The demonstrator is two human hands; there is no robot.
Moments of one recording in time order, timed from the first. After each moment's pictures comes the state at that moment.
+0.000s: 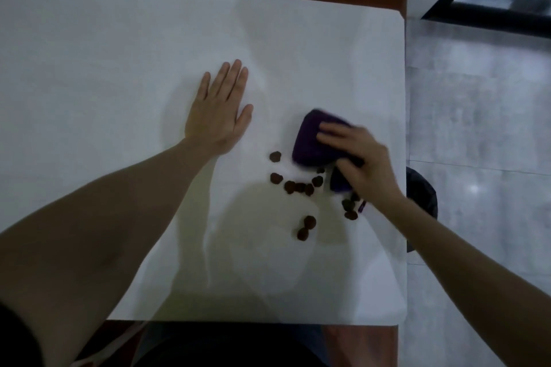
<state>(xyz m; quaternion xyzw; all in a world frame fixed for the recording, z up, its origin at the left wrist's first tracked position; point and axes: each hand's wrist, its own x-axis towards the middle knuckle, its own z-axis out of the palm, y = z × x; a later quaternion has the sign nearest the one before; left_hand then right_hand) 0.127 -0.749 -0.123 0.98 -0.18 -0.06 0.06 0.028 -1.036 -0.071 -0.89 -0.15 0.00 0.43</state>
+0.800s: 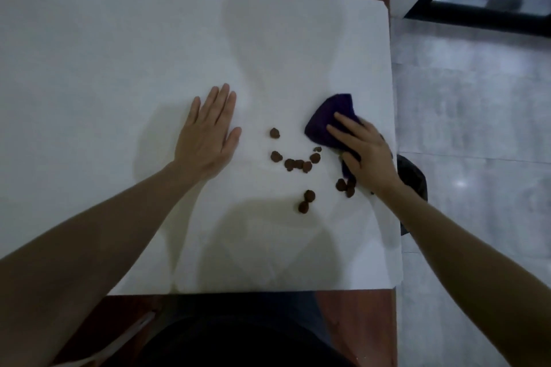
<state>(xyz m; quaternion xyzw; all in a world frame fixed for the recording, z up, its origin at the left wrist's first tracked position) 0.051 -0.722 -0.118 0.97 -0.19 -0.07 0.10 -0.008 -1.060 -0.098 -0.96 -0.13 0.03 0.23</state>
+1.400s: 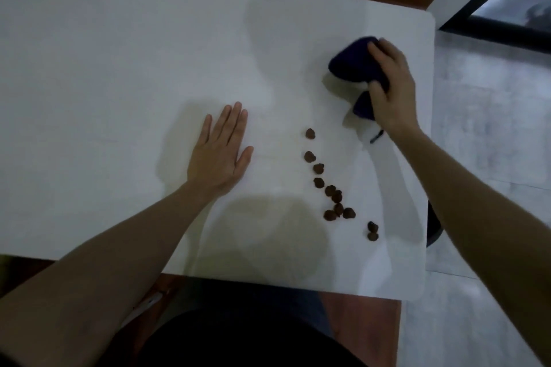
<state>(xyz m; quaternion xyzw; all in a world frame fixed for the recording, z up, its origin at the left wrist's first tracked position) 0.003 -0.681 -0.122 0.98 -0.15 -0.06 0.07 0.094 -1.005 -0.050 -0.94 -0.05 -0.04 0.34</state>
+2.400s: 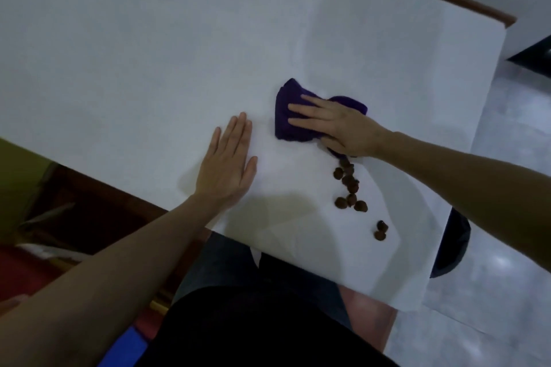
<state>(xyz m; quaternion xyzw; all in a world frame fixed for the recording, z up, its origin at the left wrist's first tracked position) -0.100 -0.684 -0.118 0.99 -0.01 -0.07 0.12 0.073 -0.930 -0.095 -0.77 -0.60 0.15 0.15</state>
